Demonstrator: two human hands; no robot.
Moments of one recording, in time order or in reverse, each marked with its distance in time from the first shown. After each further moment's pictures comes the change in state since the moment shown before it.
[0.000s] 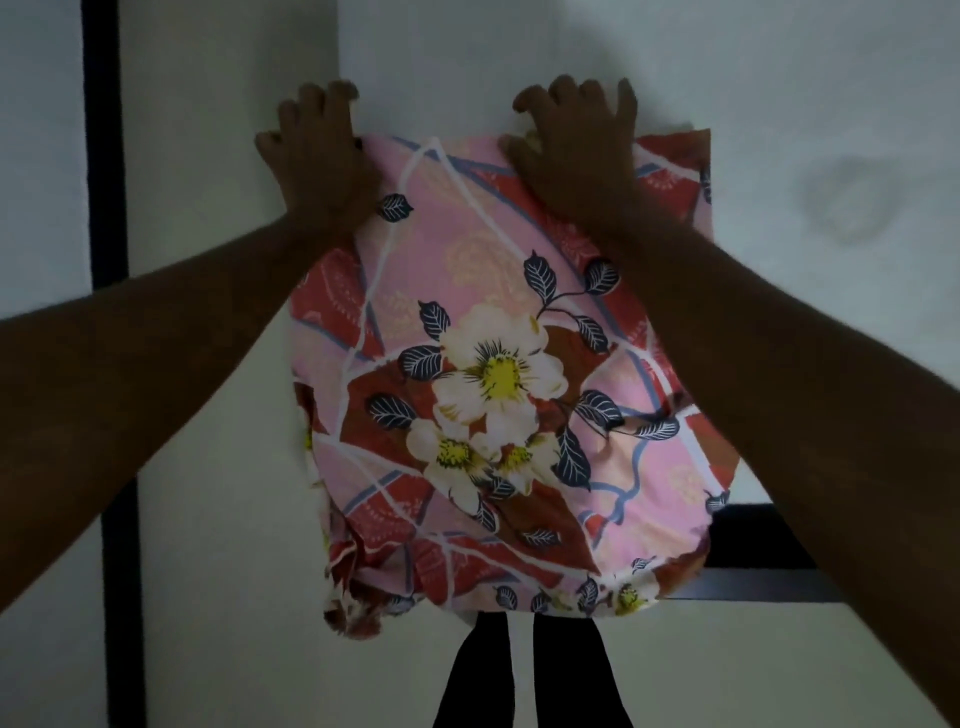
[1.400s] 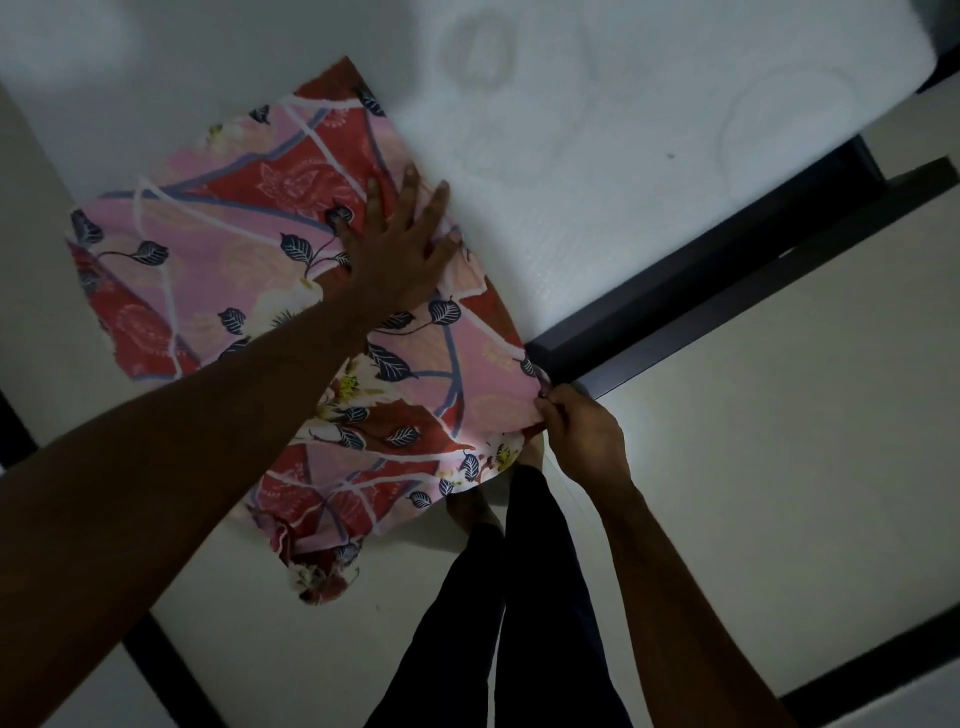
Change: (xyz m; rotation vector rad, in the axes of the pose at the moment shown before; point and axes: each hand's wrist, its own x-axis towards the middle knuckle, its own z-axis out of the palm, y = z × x) left_hand -0.190 0.229 0.048 0.055 -0.468 0.750; right_hand -0.474 0.025 0.000 0.600 -0.175 0.896
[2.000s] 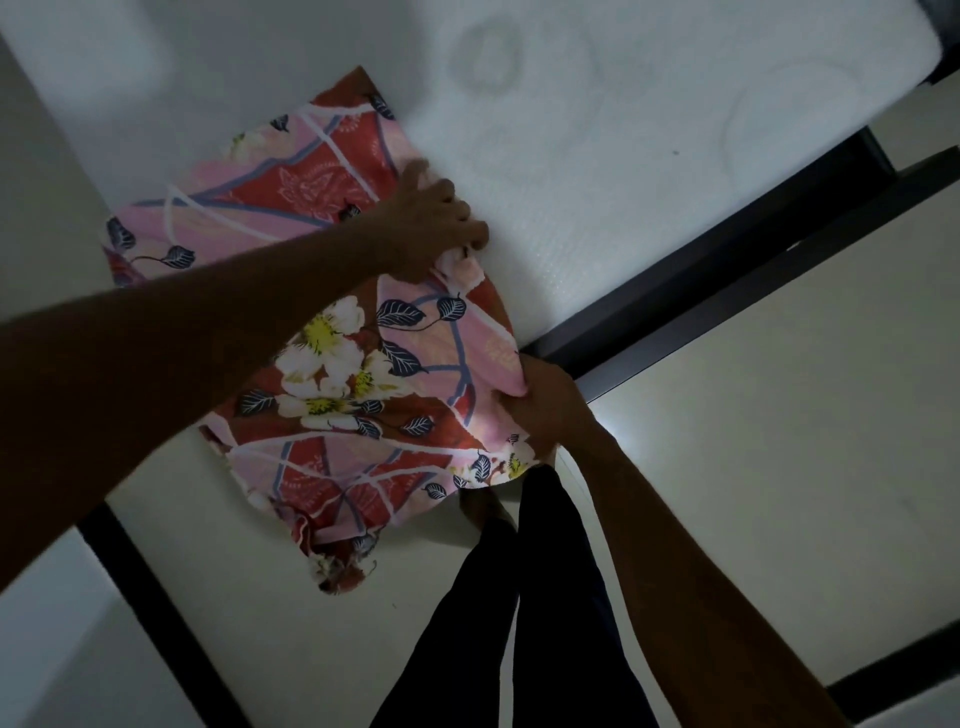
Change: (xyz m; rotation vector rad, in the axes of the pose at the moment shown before) left_hand 0.016 0.009 -0.067 0.653 -0.209 0.671; right_hand 0.029 -0.048 0.001 0.246 -0.278 -0.148
